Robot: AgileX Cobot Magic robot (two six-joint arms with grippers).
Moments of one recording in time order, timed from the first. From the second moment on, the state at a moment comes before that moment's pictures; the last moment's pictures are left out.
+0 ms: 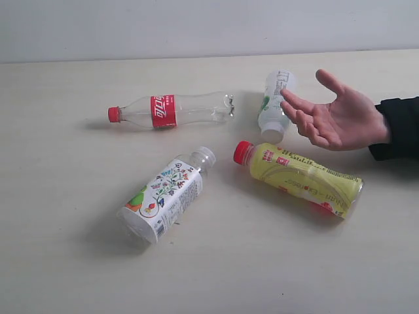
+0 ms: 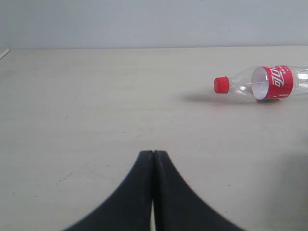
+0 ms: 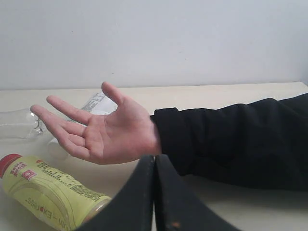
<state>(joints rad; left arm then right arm) 0.04 0.00 0.00 0.11 0.38 -0.11 0.04 0.00 -0.01 0.00 0.27 0.04</state>
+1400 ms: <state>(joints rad) 0.04 0.00 0.00 0.38 -0.12 -0.34 0.04 0.00 -0.01 0.00 0.27 0.04</state>
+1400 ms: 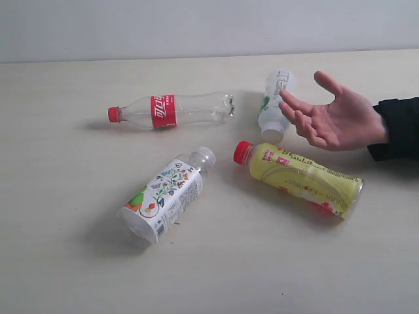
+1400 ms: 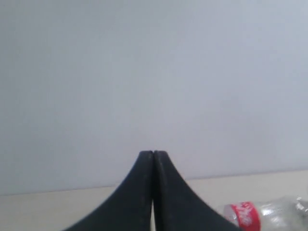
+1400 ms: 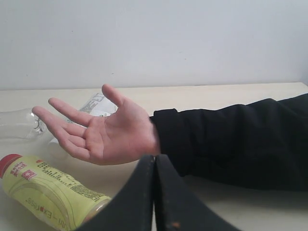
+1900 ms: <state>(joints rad) 0.04 0.00 0.00 0.37 -0.33 -0.69 0.04 0.00 -0.01 0.00 0.27 0.04</state>
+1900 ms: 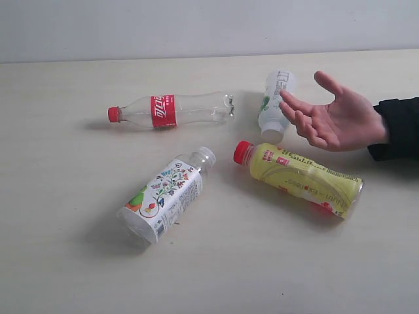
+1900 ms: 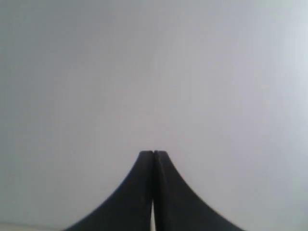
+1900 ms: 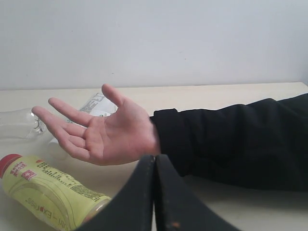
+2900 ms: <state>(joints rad) 0.04 1.15 -0.79 0.55 0.52 -0.39 0.04 0.00 -0.01 0.00 0.27 0.04</state>
